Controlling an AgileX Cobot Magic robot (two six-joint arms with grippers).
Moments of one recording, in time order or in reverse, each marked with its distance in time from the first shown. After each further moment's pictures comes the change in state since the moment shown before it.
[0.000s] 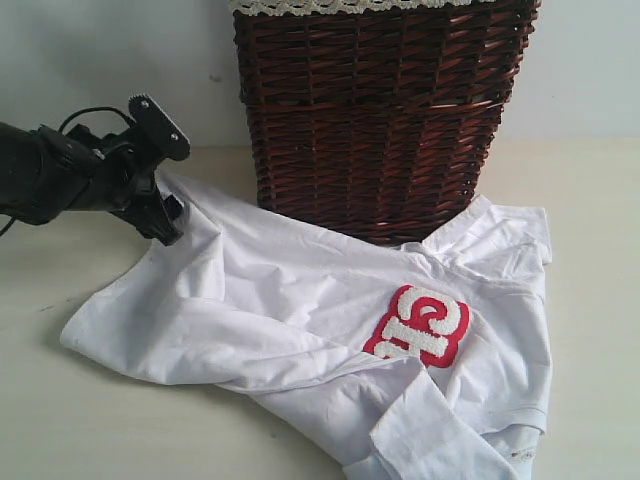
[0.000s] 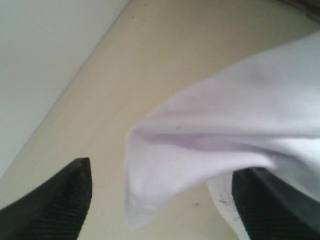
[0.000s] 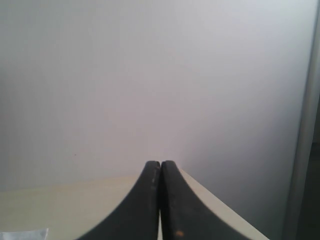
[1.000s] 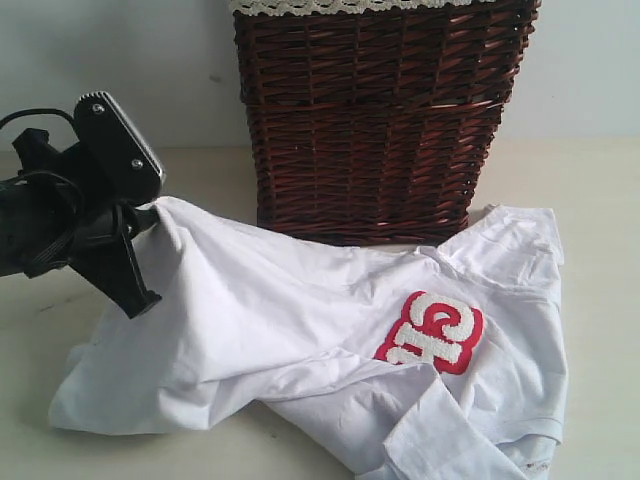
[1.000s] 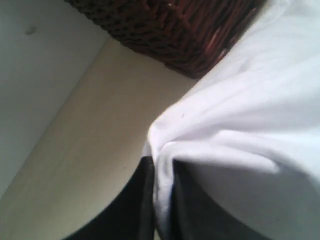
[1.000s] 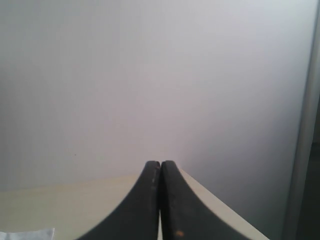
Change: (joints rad) left arm -0.234 -0.580 0.480 -0.207 0.016 0.171; right arm 0.000 0.000 0.000 0.000 0.000 0.000
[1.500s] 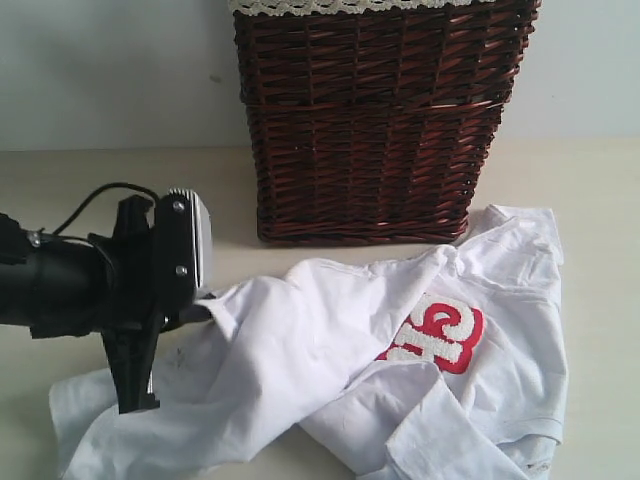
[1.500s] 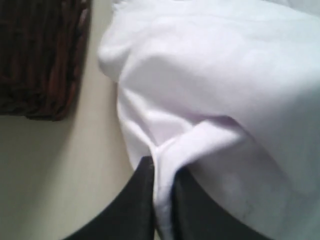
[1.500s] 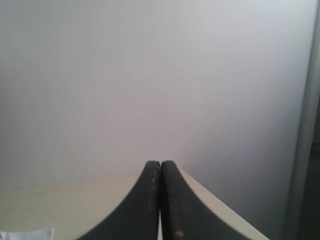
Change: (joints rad) left arm 0.000 0.057 0.004 0.120 0.374 0.181; right arm 0.000 0.000 0.000 0.000 0.000 0.000
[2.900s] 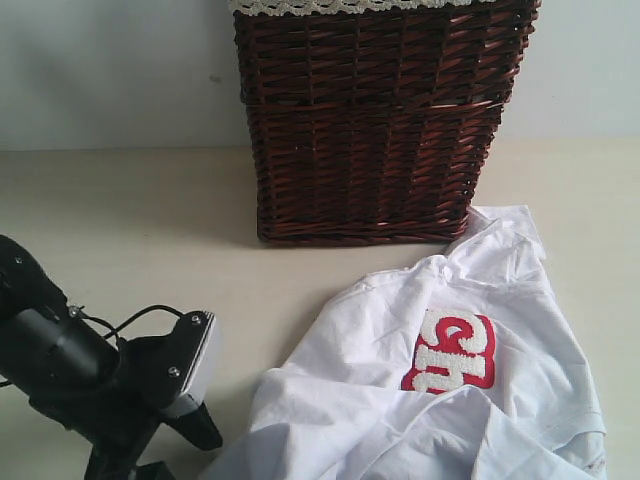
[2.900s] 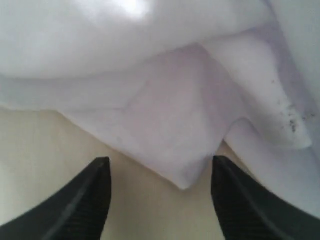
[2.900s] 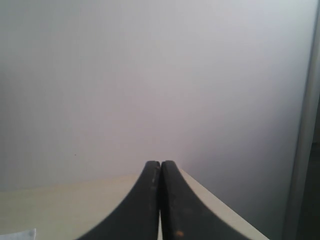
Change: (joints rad) left arm 0.103 0.295 0.001 0.094 0.507 0.096; right arm 0.000 0.000 0.000 0.000 0.000 0.000
